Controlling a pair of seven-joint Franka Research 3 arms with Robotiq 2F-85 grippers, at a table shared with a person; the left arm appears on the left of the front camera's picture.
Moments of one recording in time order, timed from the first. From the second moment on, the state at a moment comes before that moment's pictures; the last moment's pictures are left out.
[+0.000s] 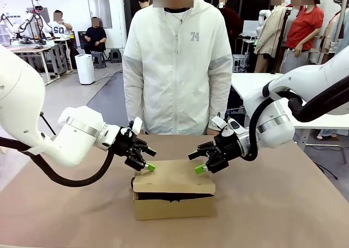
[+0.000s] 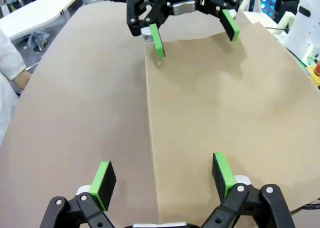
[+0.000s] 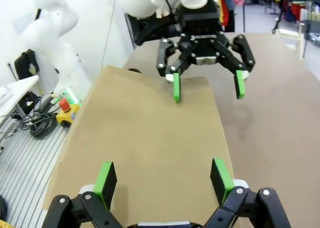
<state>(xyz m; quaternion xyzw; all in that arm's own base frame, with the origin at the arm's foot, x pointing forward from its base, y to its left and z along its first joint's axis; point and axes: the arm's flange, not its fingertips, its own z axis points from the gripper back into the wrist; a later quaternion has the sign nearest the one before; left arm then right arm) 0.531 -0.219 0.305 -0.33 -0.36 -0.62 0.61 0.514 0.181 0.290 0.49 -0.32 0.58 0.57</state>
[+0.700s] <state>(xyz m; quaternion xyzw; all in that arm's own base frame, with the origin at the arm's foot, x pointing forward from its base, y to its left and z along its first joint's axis) 0.530 -0.219 0.306 -0.29 -0.32 -0.69 0.59 0.513 0.187 0.286 0.43 -0.28 0.65 0.56</state>
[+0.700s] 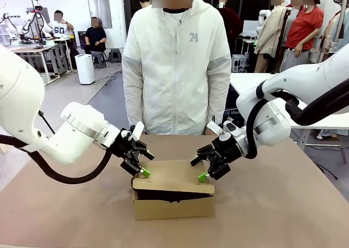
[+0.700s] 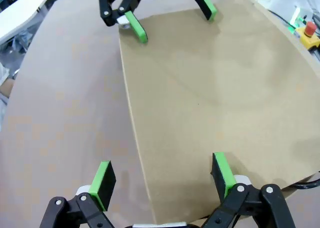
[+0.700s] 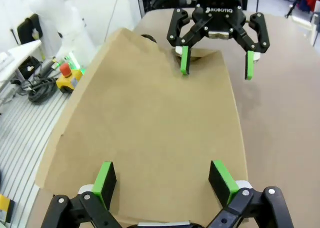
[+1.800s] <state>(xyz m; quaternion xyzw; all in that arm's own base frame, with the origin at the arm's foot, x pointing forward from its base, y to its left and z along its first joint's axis) 0.464 -0.150 0.349 -0.58 -0.33 -0.55 0.50 0.505 0.105 0.358 0.70 -0.19 0.41 0.54</state>
